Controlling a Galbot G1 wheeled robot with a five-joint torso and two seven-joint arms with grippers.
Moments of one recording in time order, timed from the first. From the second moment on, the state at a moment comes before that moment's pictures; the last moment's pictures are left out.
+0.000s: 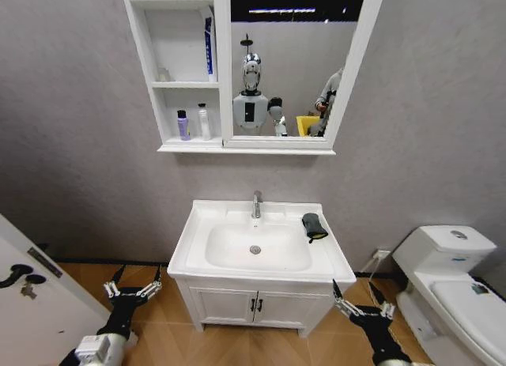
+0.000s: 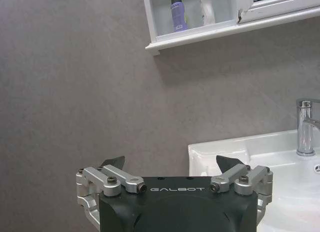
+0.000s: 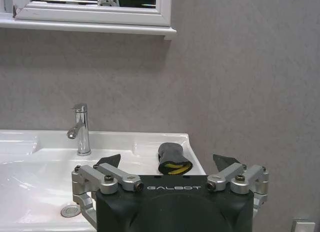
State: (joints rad) left arm 1.78 -1.25 -0.74 -2.26 -0.21 -0.03 -0.10; right arm -2.00 1.35 0.74 2.34 0.29 0.11 0.13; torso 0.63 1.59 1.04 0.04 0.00
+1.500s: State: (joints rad) left arm 1.78 -1.25 -0.74 -2.26 -0.21 -0.03 -0.10; right arm -2.00 1.35 0.74 2.34 0.29 0.11 0.13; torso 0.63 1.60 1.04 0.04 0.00
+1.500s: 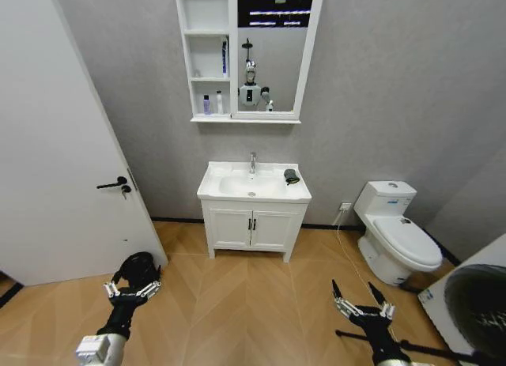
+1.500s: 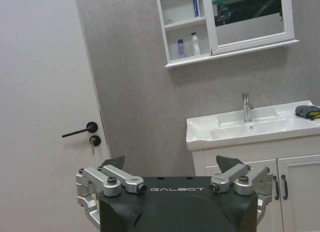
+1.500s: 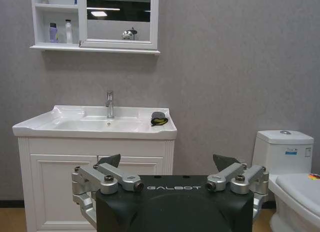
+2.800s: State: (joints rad) left arm 1.78 -1.25 -0.74 -2.26 -0.21 -0.03 -0.11; right arm -2.00 1.35 0.74 2.34 0.29 0.11 0.13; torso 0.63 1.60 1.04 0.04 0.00
